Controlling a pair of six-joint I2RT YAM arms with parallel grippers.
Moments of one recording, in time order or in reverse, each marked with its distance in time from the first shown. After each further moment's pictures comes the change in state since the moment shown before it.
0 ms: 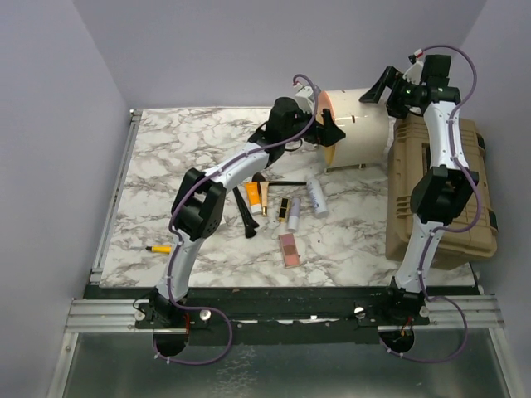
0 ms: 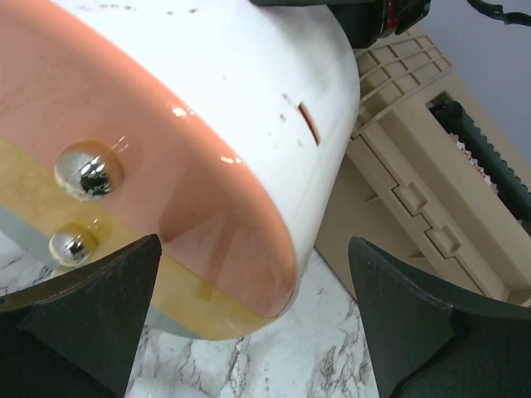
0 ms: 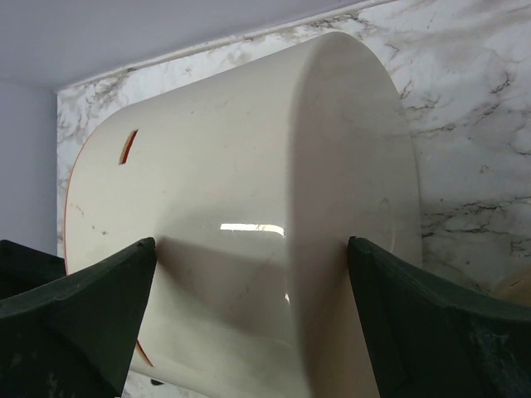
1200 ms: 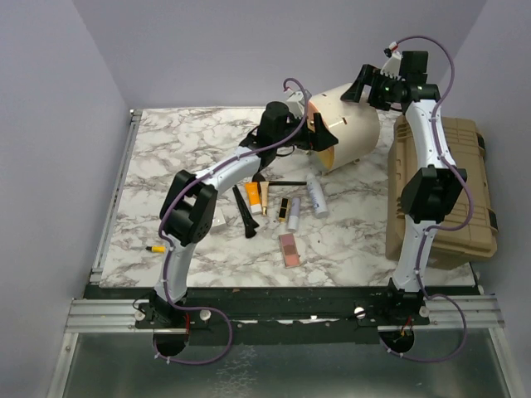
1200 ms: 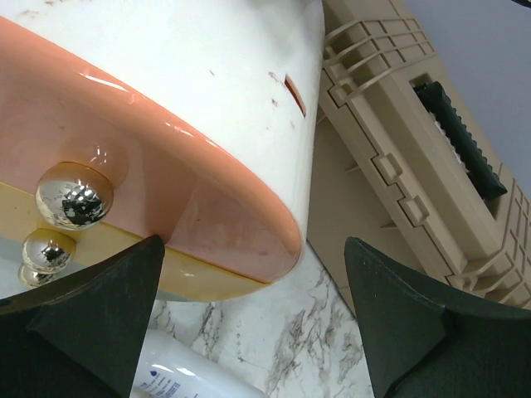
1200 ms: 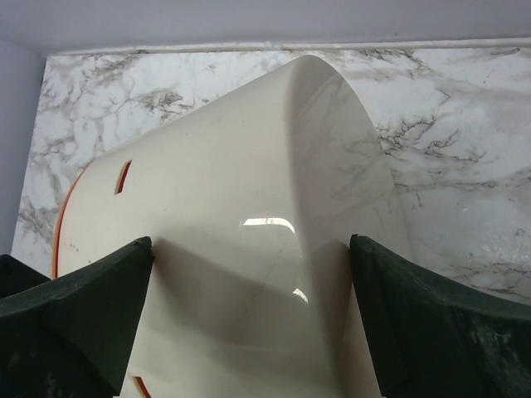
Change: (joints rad) left arm 0.017 -0.096 -0.143 0.023 0.055 -0.097; right arm 0.121 0.011 0.027 0.035 0.053 -0.093
